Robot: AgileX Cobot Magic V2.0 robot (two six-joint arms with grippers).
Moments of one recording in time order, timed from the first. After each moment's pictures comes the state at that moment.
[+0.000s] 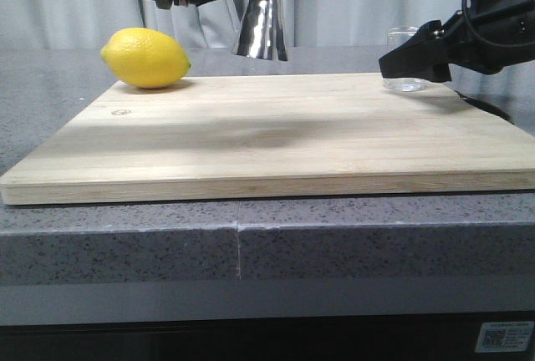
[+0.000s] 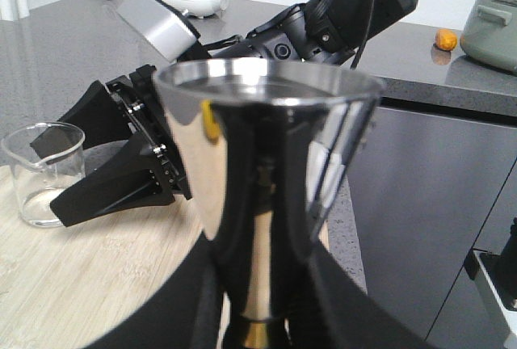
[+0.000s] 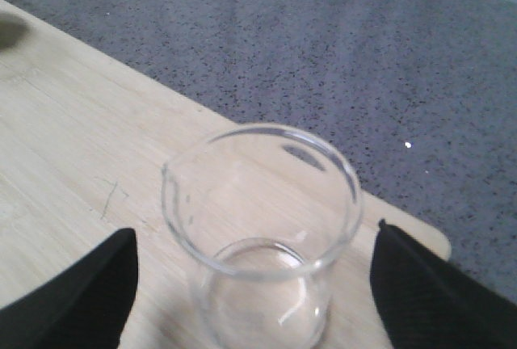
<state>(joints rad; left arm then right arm) -0.40 1.72 -1.07 -1.73 1.16 2.06 -0.07 1.78 -0.97 -1.20 -0.76 0.75</state>
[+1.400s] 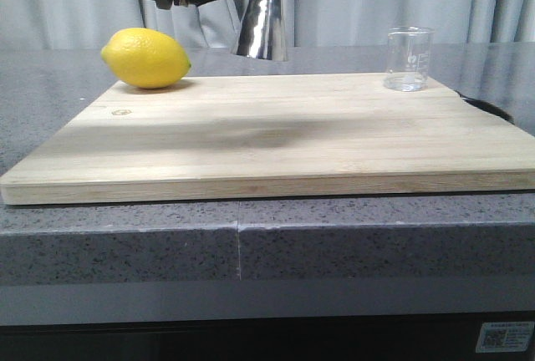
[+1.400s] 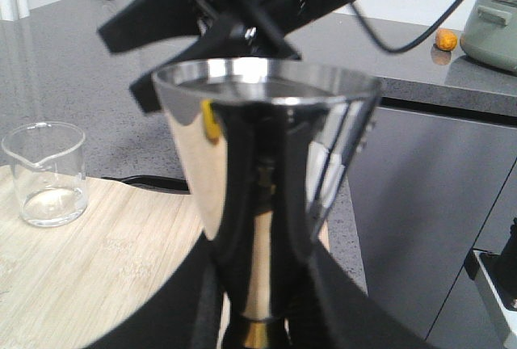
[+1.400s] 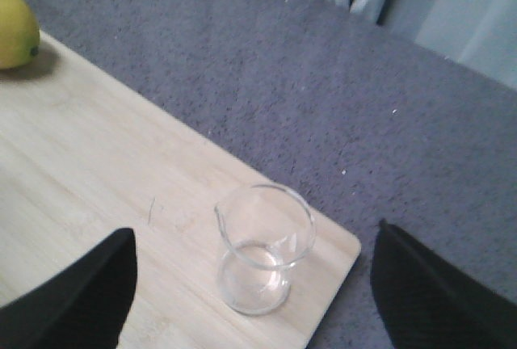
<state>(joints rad) -0.40 1.72 -1.07 -1.73 1.16 2.06 -0.07 1.38 -0.96 -1.69 -0.58 1.26</state>
